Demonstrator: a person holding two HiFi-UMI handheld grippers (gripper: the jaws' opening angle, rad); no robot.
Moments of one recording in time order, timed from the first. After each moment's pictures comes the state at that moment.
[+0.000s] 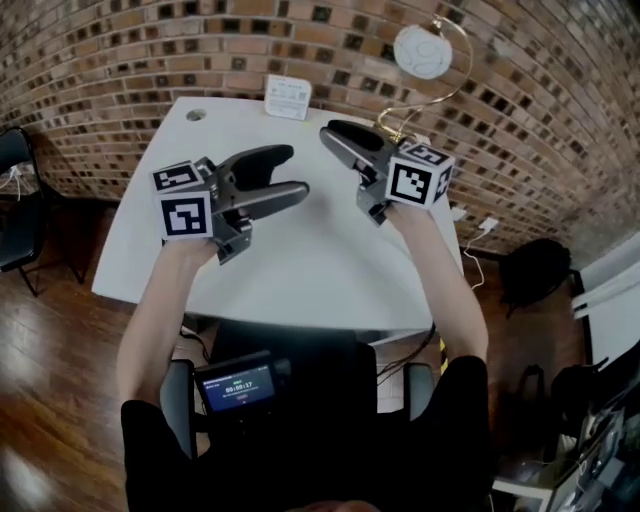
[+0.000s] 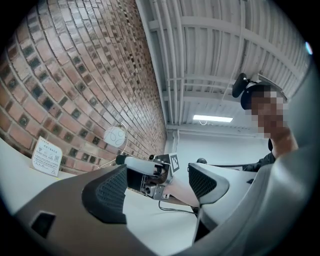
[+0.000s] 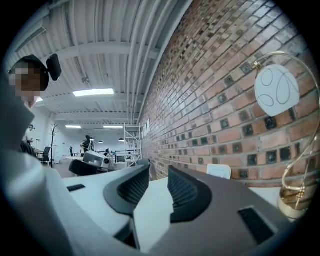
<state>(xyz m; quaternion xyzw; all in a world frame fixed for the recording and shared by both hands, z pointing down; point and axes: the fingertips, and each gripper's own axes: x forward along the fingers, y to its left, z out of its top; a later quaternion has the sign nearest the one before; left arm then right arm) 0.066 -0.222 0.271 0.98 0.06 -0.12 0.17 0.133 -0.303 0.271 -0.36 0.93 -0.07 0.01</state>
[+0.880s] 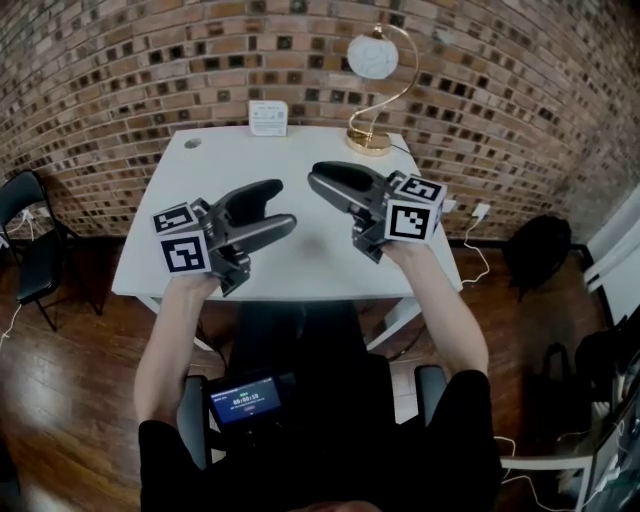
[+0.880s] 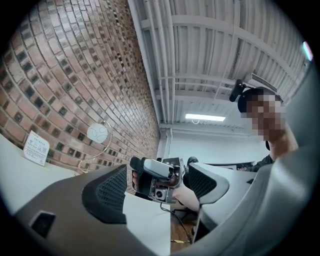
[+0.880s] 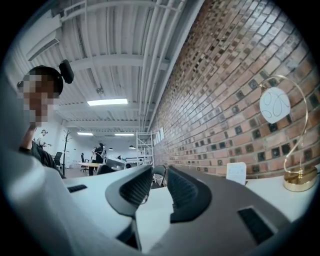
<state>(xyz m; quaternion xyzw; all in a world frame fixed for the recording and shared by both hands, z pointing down) 0.053 -0.119 0.258 0.98 0.09 -0.12 0.16 0.108 -0.156 0.253 -0.31 0.95 -0.06 0.06</state>
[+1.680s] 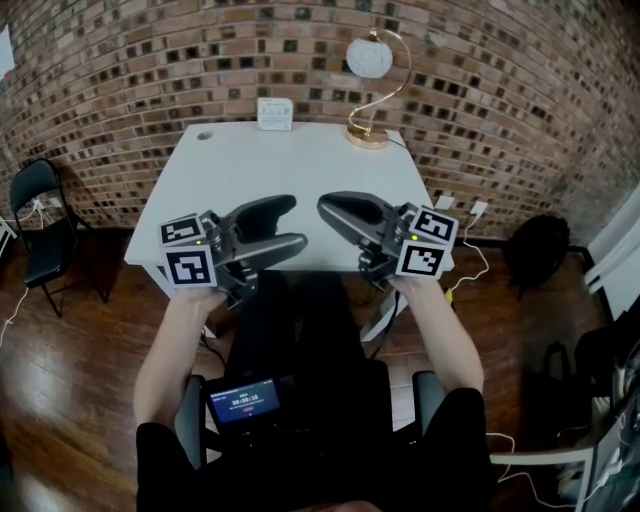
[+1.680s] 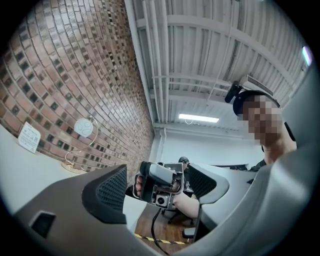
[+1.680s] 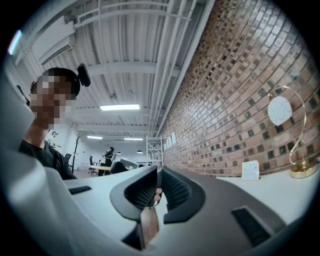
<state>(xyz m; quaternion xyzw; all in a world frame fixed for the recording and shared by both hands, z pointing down) 0.034 -0.012 0.251 0.97 0.12 -0.12 0.17 0.073 -0.026 0.251 -0.27 0.96 -0.03 0.08</state>
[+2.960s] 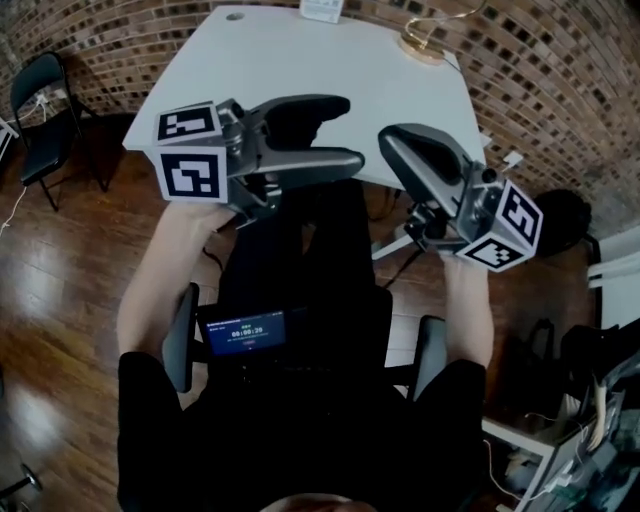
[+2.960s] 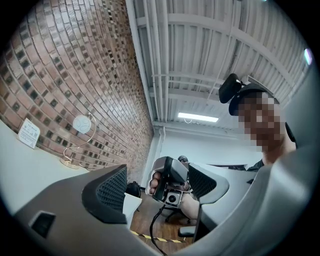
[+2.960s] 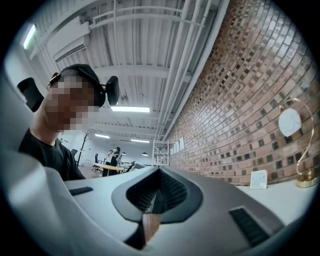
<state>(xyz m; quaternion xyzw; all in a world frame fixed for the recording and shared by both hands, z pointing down) 0.027 0.006 0.247 0.97 0.13 -0.11 0.17 0.050 0.032 0.229 -0.24 0.97 0.02 0.09</state>
